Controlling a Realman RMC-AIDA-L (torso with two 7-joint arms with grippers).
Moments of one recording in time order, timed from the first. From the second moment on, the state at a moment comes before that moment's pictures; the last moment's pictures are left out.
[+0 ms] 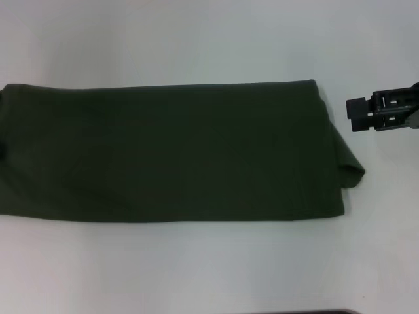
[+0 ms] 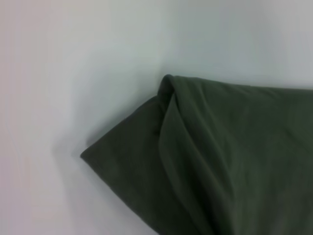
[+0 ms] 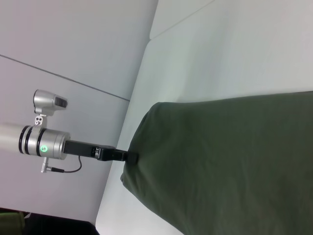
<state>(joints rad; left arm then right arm) -0.71 -1.86 0.63 0.80 2.80 1.67 -2.59 0.58 1.87 -0.52 -0.62 -2.24 -1.90 2.32</state>
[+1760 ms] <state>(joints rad) -0.98 -2.08 0.58 0.62 2.40 1.87 -2.52 0.57 1.87 -0.52 -0.62 -2.24 -1.91 2.32</state>
